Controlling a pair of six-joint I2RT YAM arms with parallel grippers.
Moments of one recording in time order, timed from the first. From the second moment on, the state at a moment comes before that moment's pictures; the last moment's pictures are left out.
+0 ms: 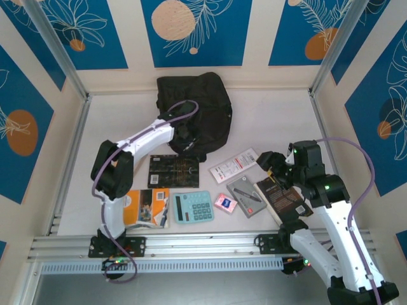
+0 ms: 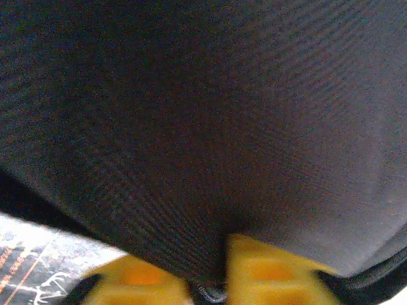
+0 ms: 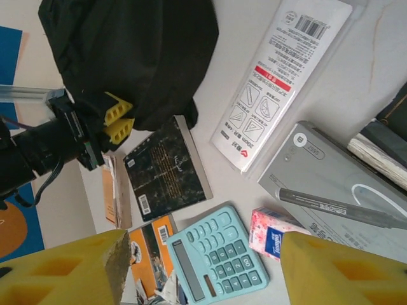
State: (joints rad) left arm -0.60 1.98 1.63 -0.77 0.04 -1.32; right arm 0.23 0.72 0.93 -0.99 -0.29 0.97
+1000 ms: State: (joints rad) left arm -0.64 1.68 1.88 -1.21 0.28 -0.44; right arm 0.31 0.97 1.17 -1.09 -0.12 0.75
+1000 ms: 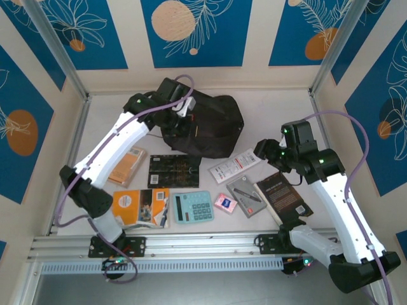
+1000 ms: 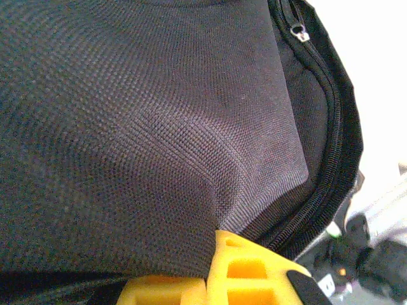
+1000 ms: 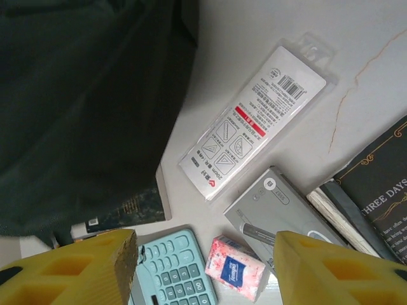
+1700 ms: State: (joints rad) left arm -0.54 1.39 1.39 -1.32 -0.01 -0.38; right arm 0.38 1.14 1.18 -1.06 -0.16 0.84
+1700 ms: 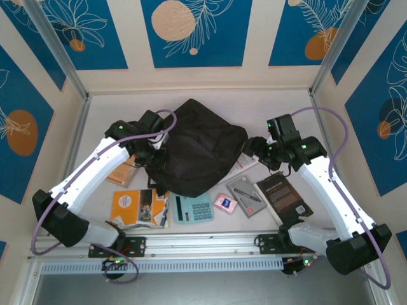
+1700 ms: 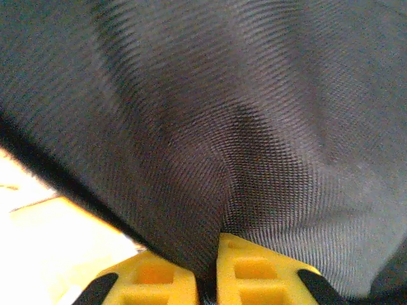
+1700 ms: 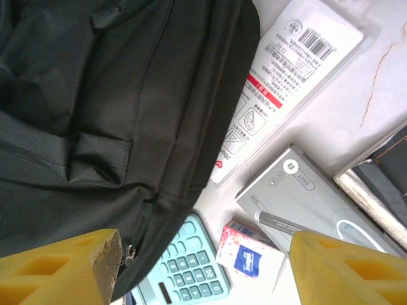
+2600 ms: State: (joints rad) left arm -0.61 1.42 1.36 -1.15 0.27 -0.62; right arm 0.54 1.51 1.06 -0.72 -0.34 1.20
